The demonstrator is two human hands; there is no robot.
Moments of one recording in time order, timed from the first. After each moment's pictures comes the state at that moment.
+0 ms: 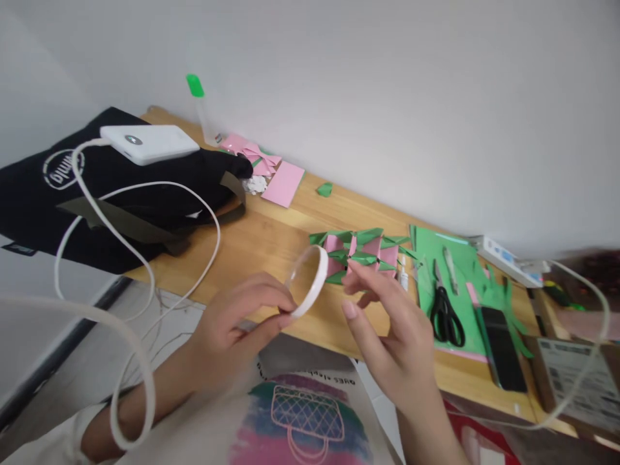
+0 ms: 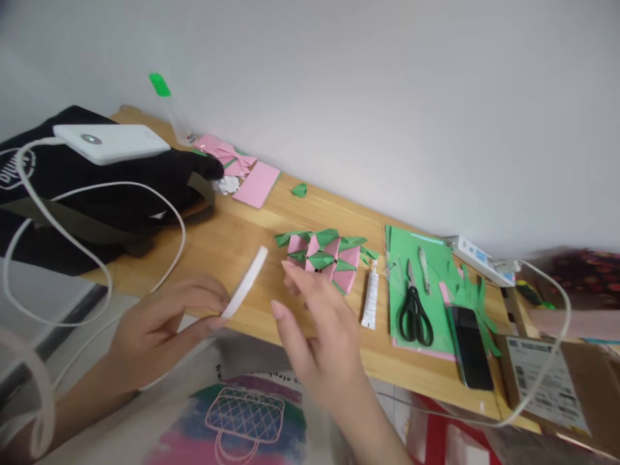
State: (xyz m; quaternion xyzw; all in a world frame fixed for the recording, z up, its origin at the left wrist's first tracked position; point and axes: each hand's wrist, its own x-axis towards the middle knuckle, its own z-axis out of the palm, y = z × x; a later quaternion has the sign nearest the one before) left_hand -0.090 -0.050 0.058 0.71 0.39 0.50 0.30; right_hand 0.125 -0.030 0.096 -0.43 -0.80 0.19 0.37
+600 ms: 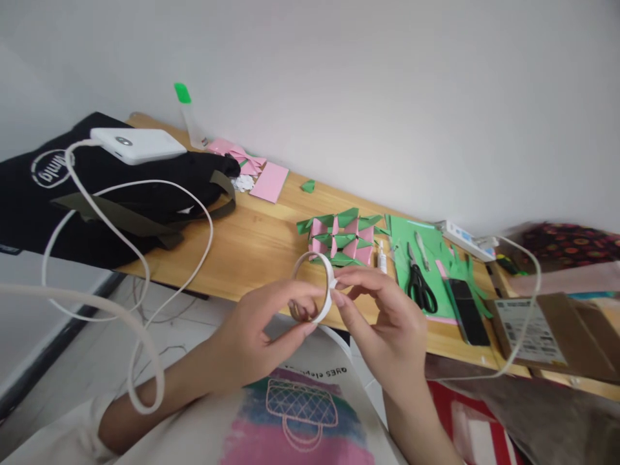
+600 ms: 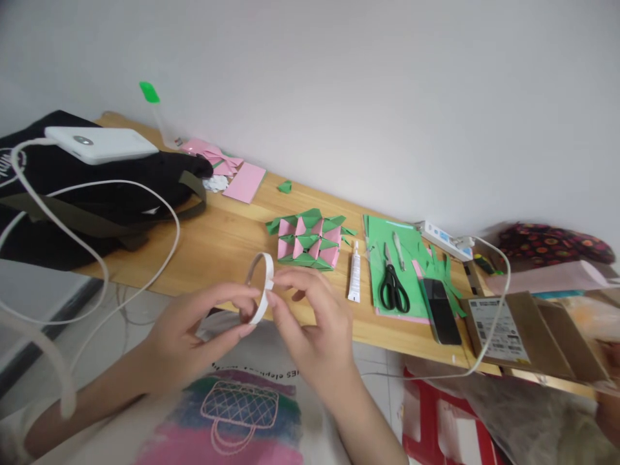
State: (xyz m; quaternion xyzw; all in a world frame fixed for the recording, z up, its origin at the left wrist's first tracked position) left_hand -0.063 -0.080 0.072 0.73 0.37 0.45 0.36; right_hand 0.119 -0.071 0.102 -0.45 -0.74 0.22 0.45
